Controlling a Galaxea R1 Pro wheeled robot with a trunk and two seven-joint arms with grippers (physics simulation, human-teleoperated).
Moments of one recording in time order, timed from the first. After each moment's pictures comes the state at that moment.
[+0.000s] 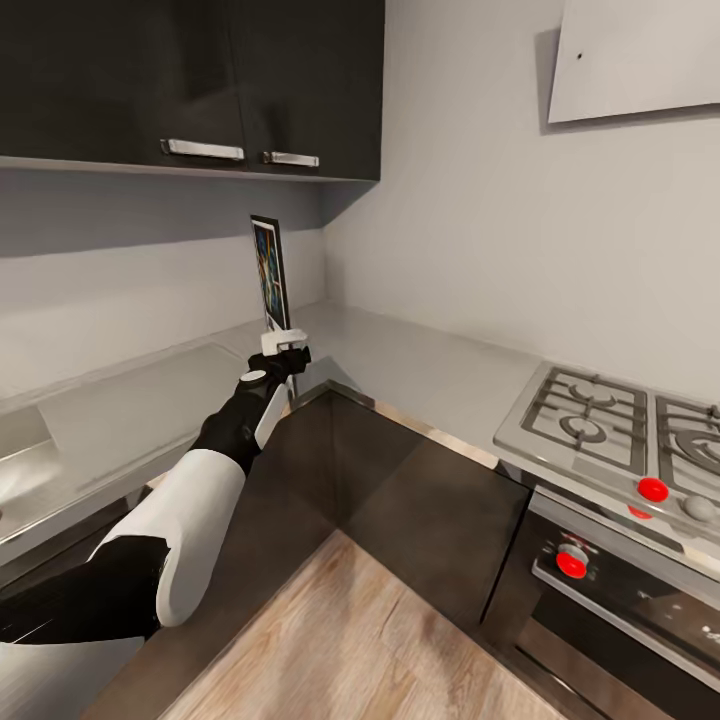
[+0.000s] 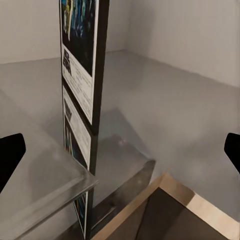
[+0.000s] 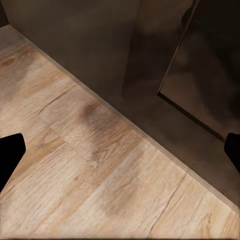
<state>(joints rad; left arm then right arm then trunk) -1.16 -0.17 0.03 -0.64 0.04 0.20 0.20 -0.16 -0.10 -0.06 -0.15 0.10 -0.82 0.00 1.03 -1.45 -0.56</state>
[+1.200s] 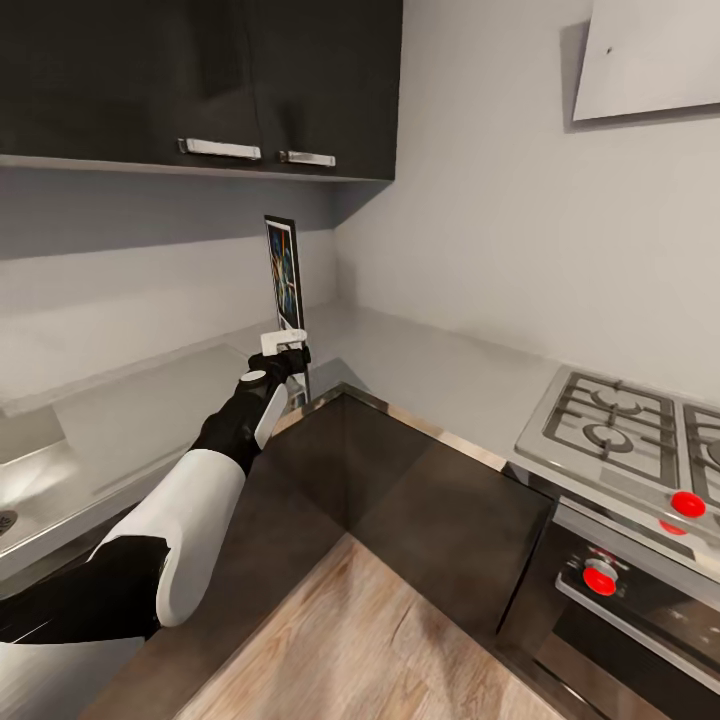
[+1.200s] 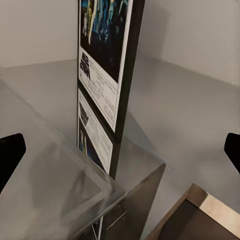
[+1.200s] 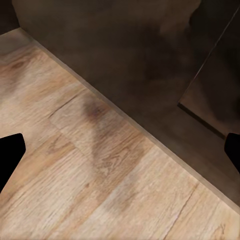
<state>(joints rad) -1.16 -0.17 0.03 -0.64 0.04 0.20 0.20 -0.16 -0.10 -0.06 -0.15 0.10 -0.82 0.00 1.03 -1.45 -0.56</state>
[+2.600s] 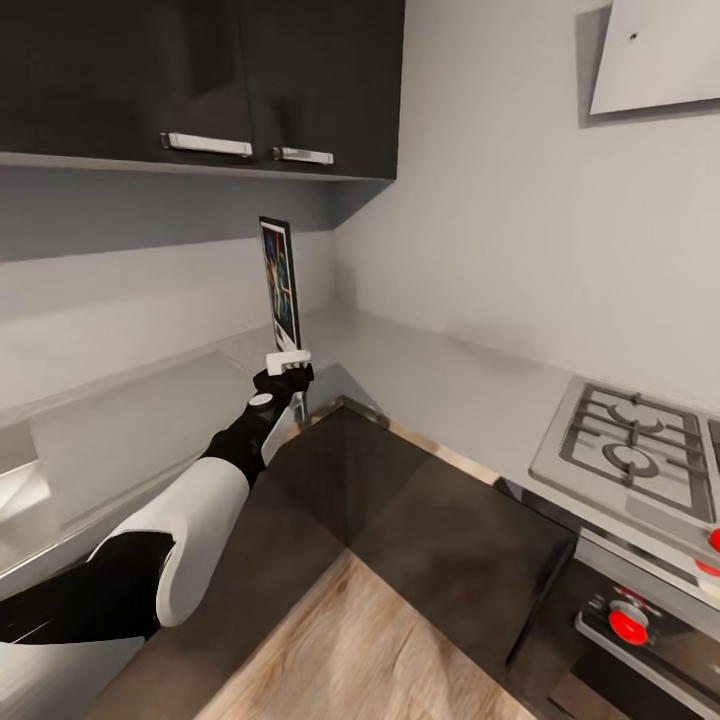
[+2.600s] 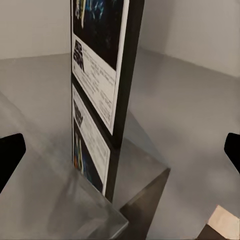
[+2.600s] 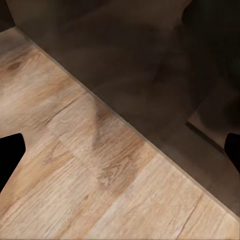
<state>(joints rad) -1.16 -0.17 0.02 -0.46 0.03 0.01 0.21 -0.16 -0.10 -0.06 -0.12 0.10 -0.82 0.00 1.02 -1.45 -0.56</state>
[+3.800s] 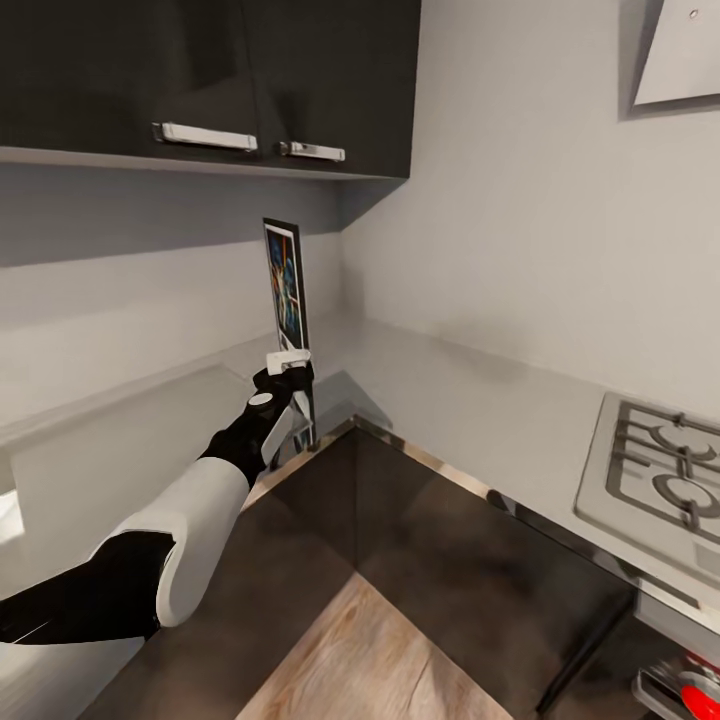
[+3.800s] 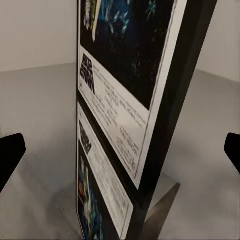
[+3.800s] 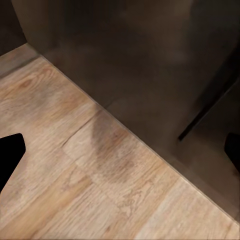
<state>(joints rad) -1.16 -0.17 0.02 -0.46 0.03 0.01 0.21 -0.16 -0.07 -0.06 -0.11 0.10 -0.82 0.00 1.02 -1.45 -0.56</state>
